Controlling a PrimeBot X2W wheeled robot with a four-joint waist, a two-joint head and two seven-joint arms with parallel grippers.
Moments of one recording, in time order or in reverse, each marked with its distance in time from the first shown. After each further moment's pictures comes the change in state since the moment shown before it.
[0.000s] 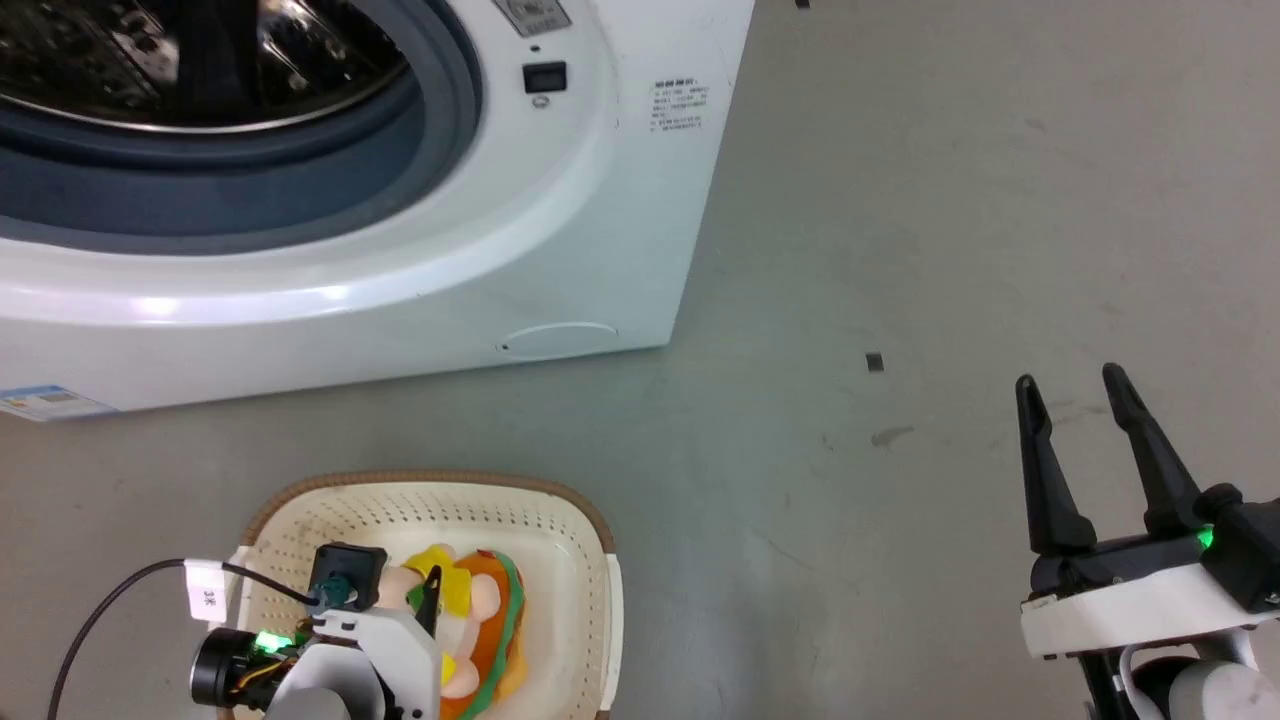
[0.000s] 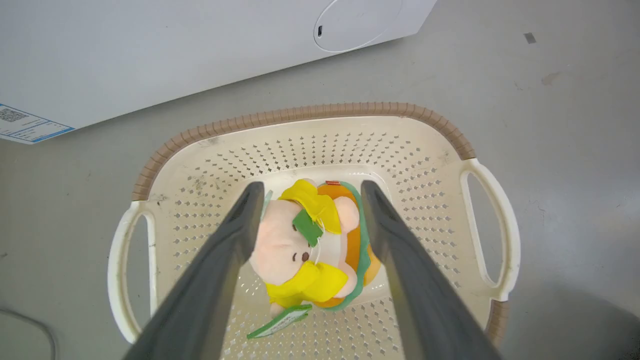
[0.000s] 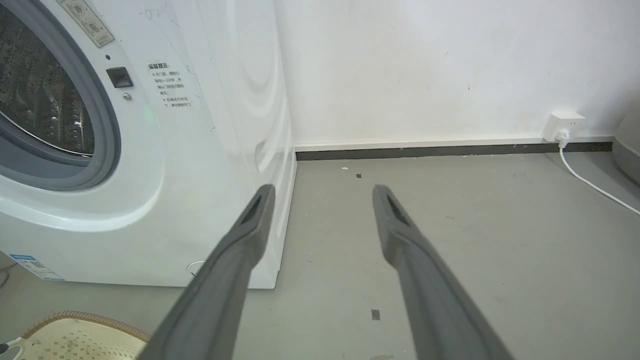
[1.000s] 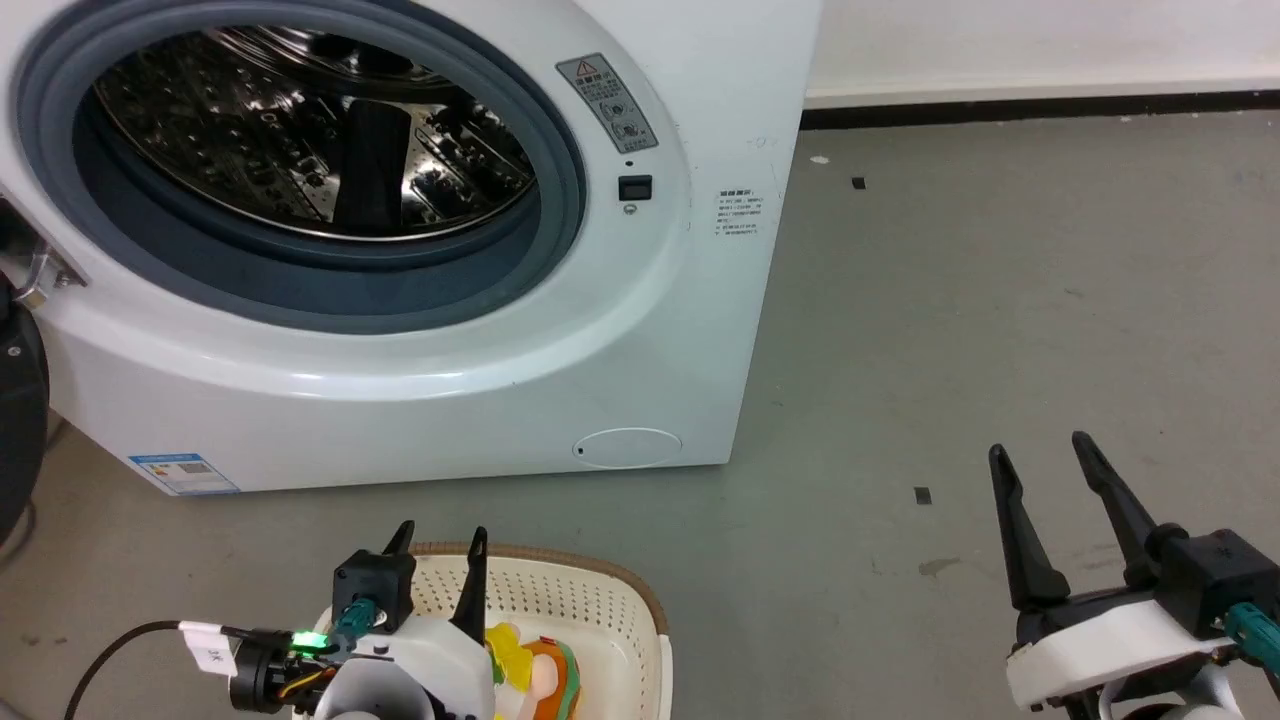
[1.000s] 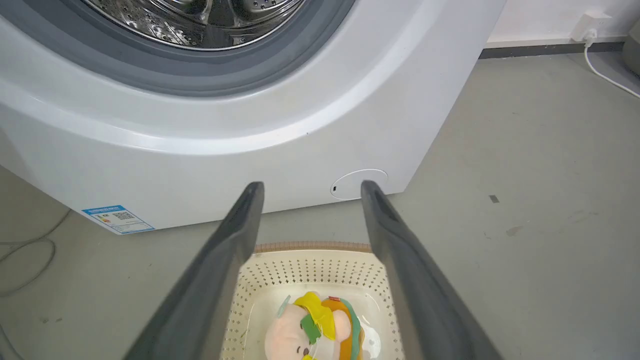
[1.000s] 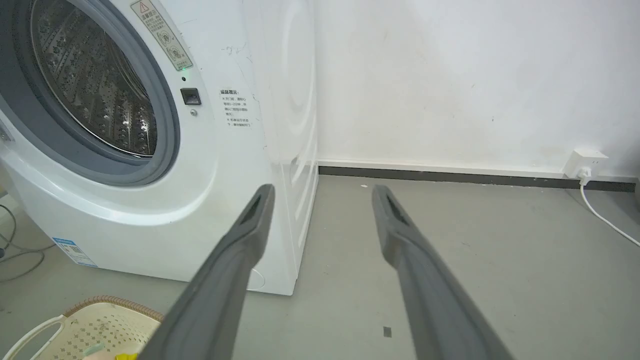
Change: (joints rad) left arm 0.188 -0.106 0.073 -0.423 0.058 0.042 0.009; right arm 0.066 0.000 0.006 0.040 -0.070 0.000 0.060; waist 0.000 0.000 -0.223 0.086
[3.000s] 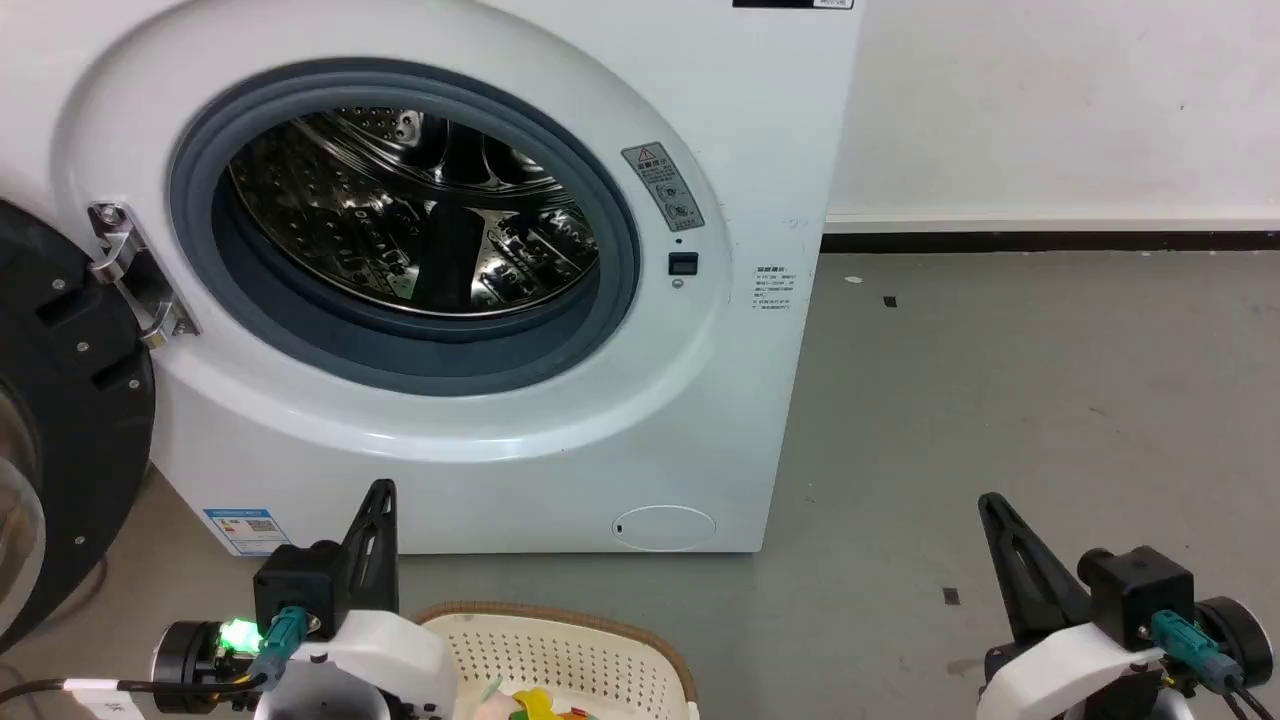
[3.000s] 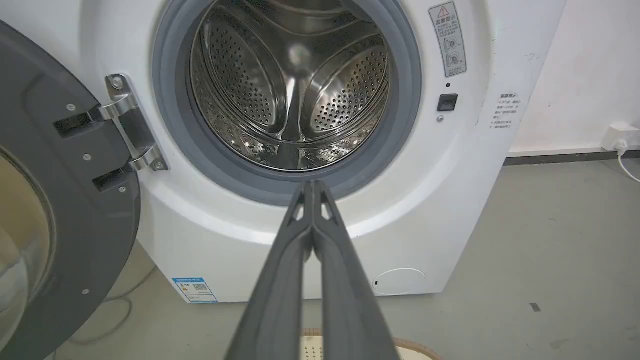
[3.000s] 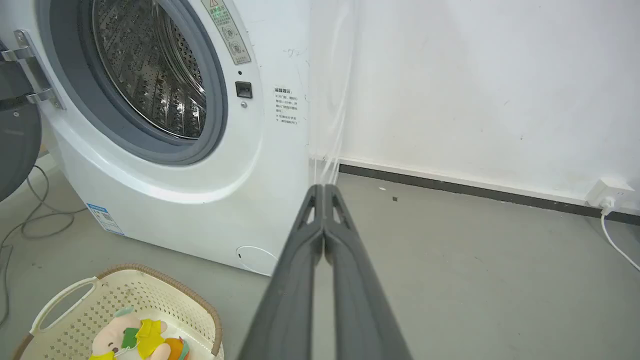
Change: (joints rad) left arm 0.118 -0.028 0.094 -0.364 0.059 0.007 0.089; right arm 0.033 0.000 0.044 0.032 -0.065 0.000 0.101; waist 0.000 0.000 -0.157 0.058
